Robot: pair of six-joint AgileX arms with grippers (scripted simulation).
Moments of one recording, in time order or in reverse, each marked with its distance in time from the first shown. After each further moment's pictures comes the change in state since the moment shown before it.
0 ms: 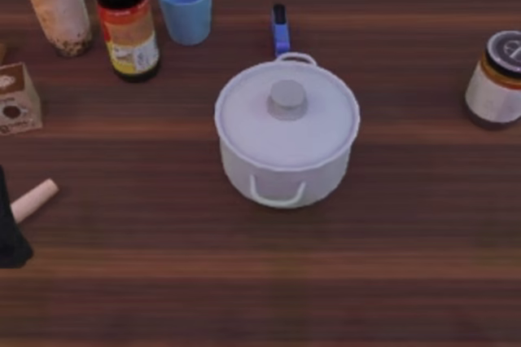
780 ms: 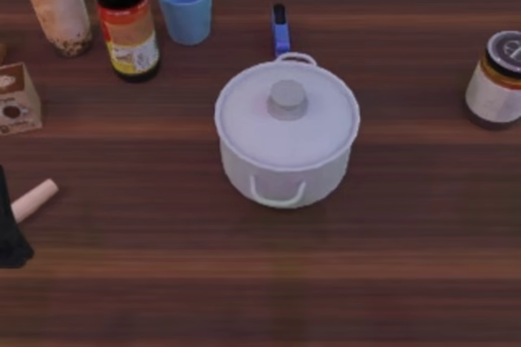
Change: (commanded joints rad) left arm 0.000 0.000 0.000 0.000 0.000 0.000; right arm 0.024 0.554 0.548 -0.320 -0.047 -0.161
